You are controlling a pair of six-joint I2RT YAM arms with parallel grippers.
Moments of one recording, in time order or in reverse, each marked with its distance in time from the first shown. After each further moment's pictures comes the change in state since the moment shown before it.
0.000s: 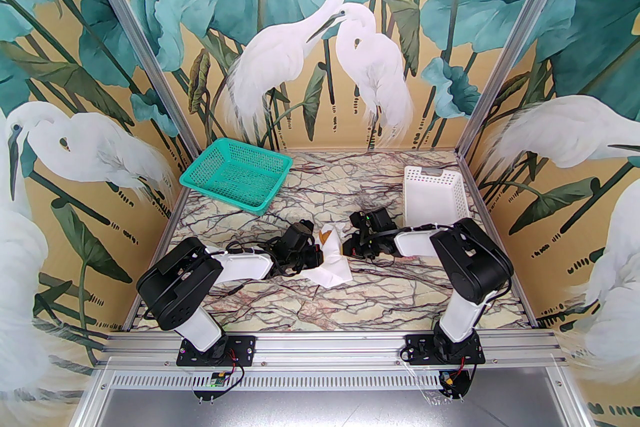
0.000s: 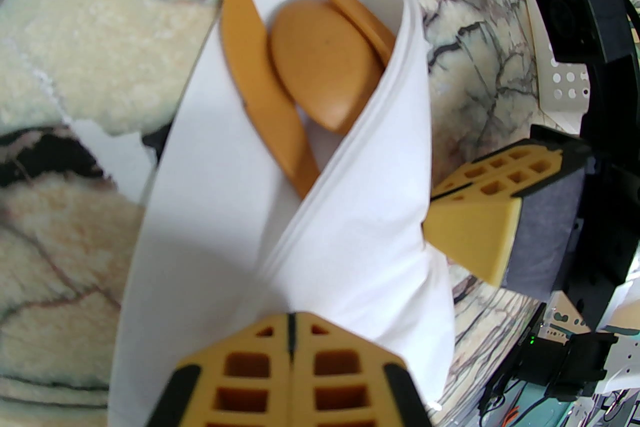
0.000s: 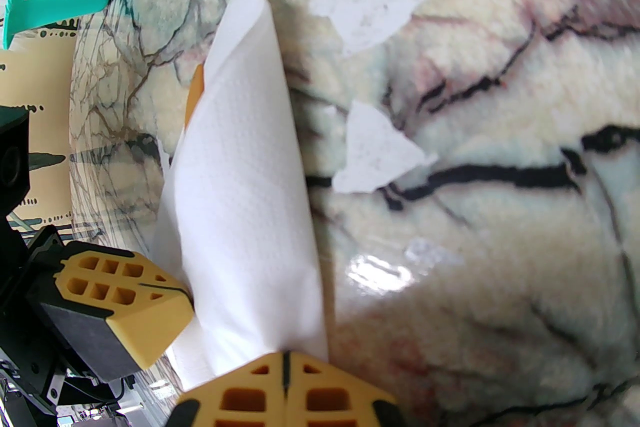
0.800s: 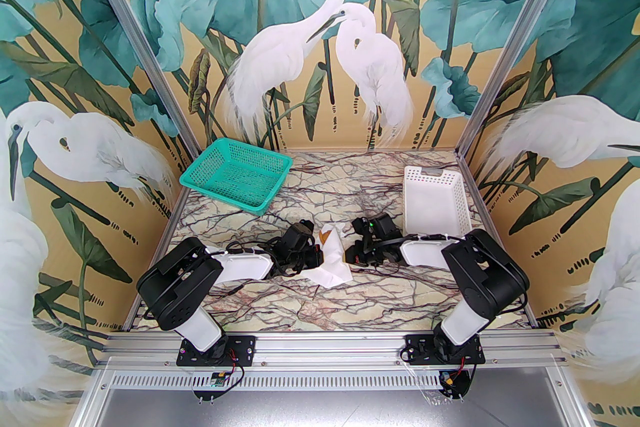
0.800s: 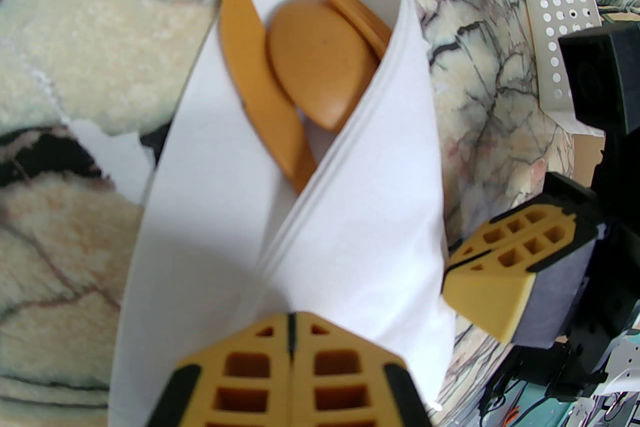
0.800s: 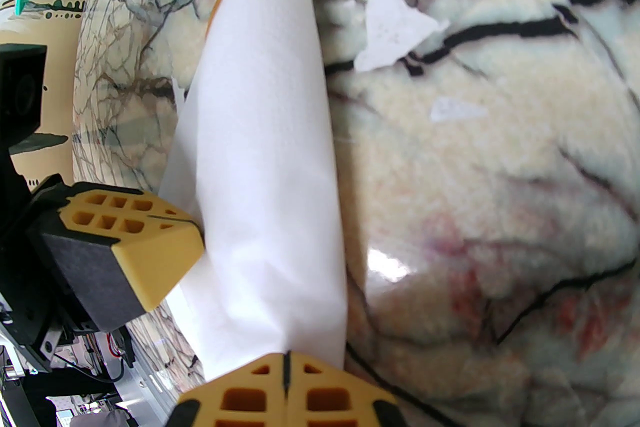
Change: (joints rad) left arm 0.000 0.000 0.000 0.000 -0.002 0.000; right arm 0.039 -0.104 -0.089 -0.016 0.008 0.026
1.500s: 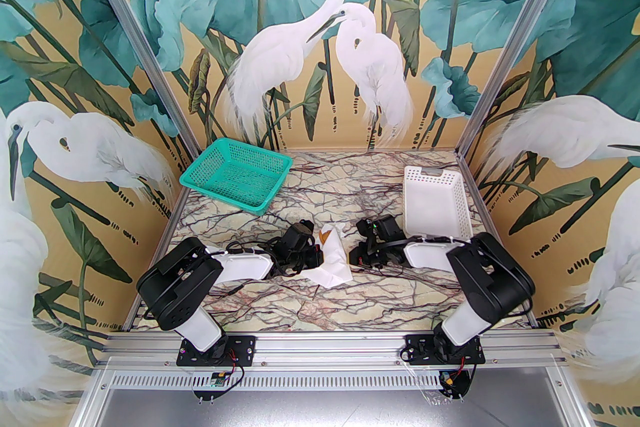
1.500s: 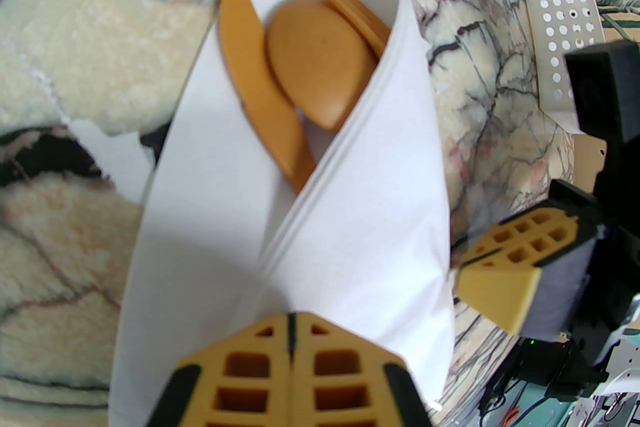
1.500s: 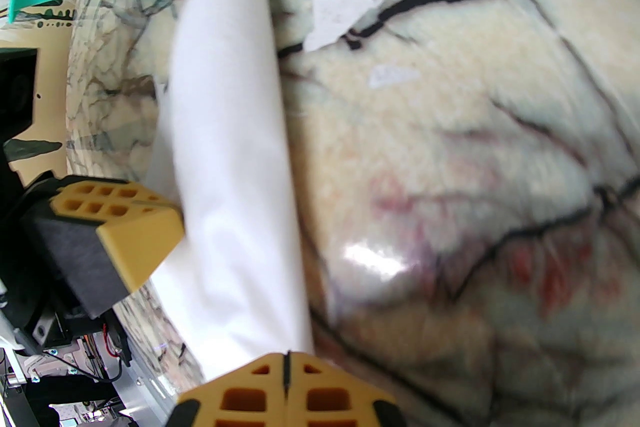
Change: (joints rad) left arm 0.000 0.000 0.000 0.000 0.000 0.000; right arm -0.020 -0.092 -0.048 -0.042 0.002 -0.001
